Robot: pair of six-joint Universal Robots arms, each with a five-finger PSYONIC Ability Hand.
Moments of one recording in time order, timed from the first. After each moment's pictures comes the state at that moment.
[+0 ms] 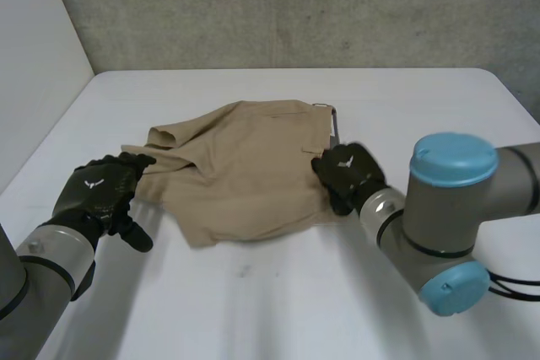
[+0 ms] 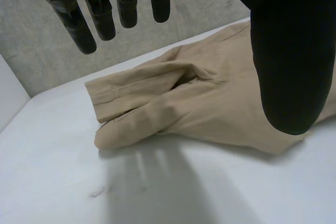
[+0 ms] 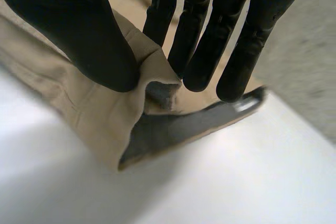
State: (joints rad) left arm 4.41 -1.60 -2.01 3.32 -1.59 3.22; right arm 2.11 -0.98 1.47 -0.20 1.45 2.75; left_hand 0.19 0.20 0.21 0.20 0.05; right_hand 0.91 1.16 1.18 1.19 0.95
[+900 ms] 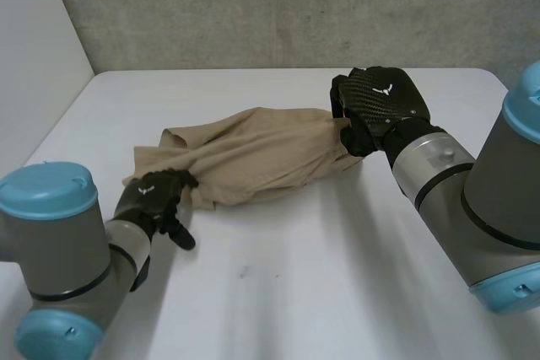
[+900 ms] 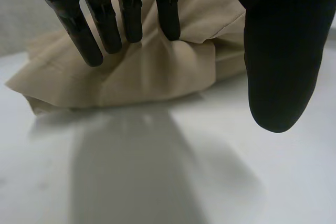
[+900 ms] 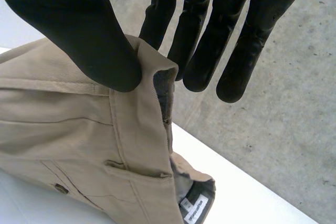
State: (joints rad) left arm 4.27 -1.93 -1.81 3.37 -1.67 3.08; right arm 2.12 -1.33 1.50 -0.13 1.52 2.97; left_hand 0.36 0.34 0.34 0.34 0.16; right_hand 0.93 1.18 1.18 1.19 0.96
